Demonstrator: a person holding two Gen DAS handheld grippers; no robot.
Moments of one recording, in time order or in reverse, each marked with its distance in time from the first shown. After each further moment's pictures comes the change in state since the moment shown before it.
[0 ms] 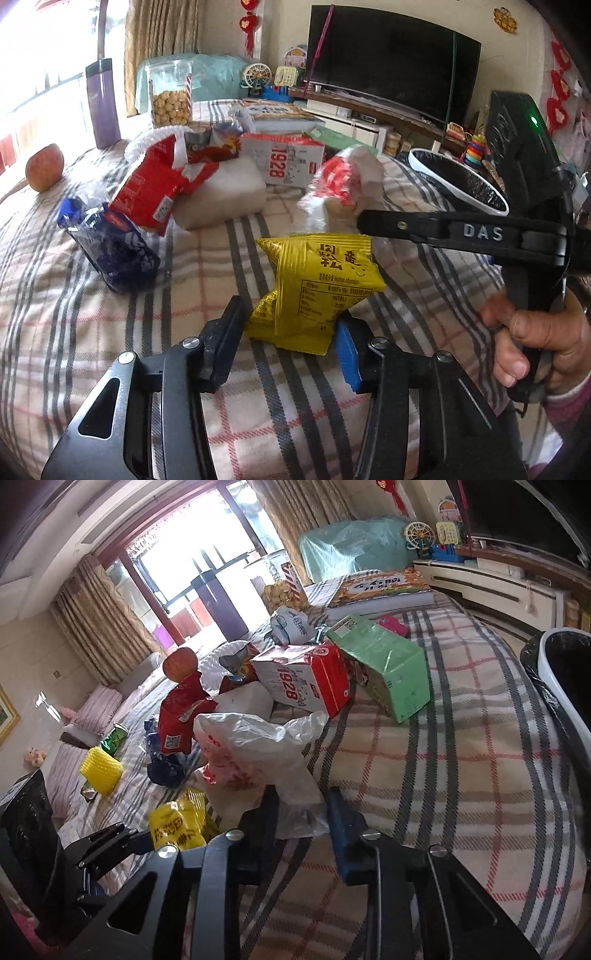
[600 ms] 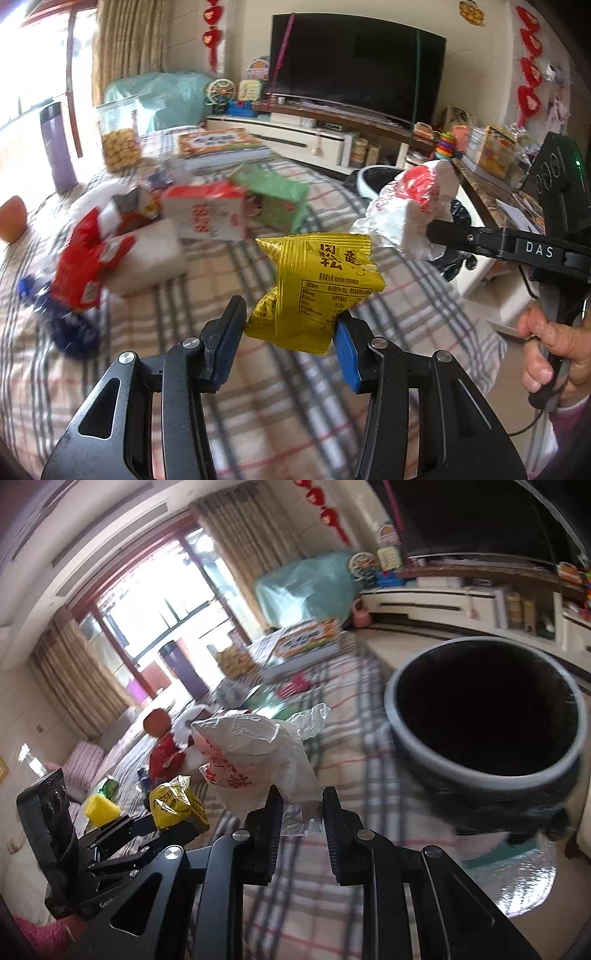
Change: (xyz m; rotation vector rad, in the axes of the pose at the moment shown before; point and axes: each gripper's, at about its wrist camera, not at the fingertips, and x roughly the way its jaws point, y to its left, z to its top) left arm 0.007 -0.056 0.042 0.096 -0.035 -0.095; right arm -0.108 -0.058 -0.010 0.140 -0.173 -0.127
